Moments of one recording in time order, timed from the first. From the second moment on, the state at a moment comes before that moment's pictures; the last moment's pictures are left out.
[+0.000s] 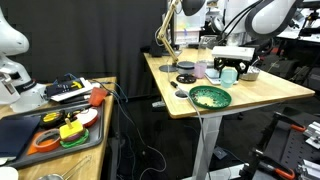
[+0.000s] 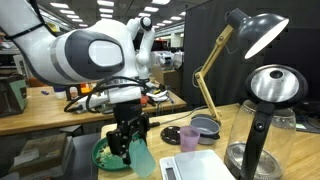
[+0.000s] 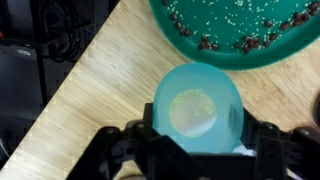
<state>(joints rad) -0.06 -0.03 -0.10 -2.65 -0.42 2.62 1.53</state>
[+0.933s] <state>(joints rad) -0.07 0.01 -0.11 -2.64 -0.15 2.62 1.13</state>
